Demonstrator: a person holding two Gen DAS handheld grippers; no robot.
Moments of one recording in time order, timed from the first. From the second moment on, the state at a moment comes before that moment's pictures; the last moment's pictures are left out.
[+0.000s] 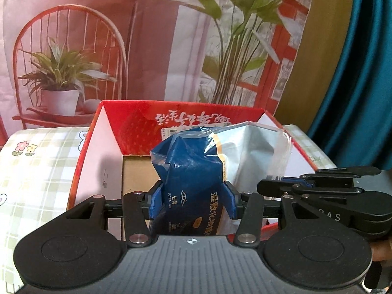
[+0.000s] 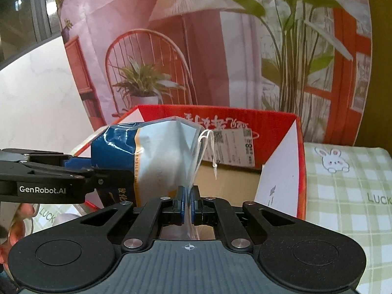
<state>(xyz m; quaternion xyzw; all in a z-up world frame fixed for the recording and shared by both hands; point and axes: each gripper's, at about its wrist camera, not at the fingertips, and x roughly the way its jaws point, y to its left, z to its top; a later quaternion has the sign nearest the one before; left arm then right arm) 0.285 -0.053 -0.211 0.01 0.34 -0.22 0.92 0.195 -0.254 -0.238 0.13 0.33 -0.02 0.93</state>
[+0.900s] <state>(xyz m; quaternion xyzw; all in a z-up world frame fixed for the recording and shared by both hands) 0.191 -0.006 -0.170 -0.02 0.31 -0.21 0.93 0.132 -0.230 -0.193 0.11 0.30 -0.04 0.95</state>
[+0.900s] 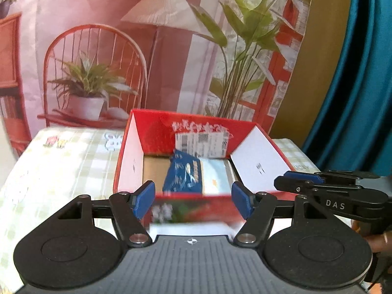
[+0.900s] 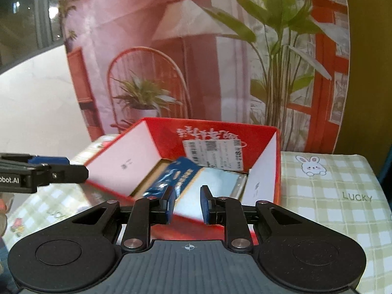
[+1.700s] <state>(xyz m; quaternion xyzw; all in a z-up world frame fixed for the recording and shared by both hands) 0.082 0.011 -0.200 0.02 0.29 -0.23 0.93 -0.005 -0.174 -0.221 0.07 0.30 -0.05 0.95</state>
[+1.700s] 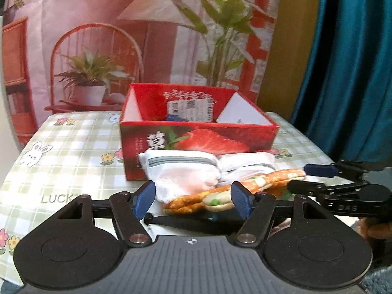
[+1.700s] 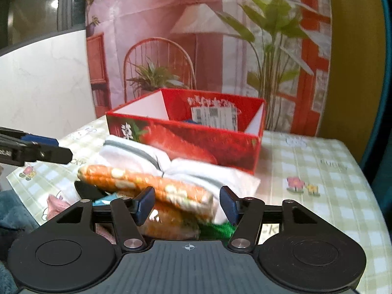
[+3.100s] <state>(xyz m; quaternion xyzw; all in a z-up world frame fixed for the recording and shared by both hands) 0.111 -0.008 -0.190 0.02 0.24 -0.25 0.94 0.022 -0.192 -0.205 0.08 0.24 -0.02 0.97</state>
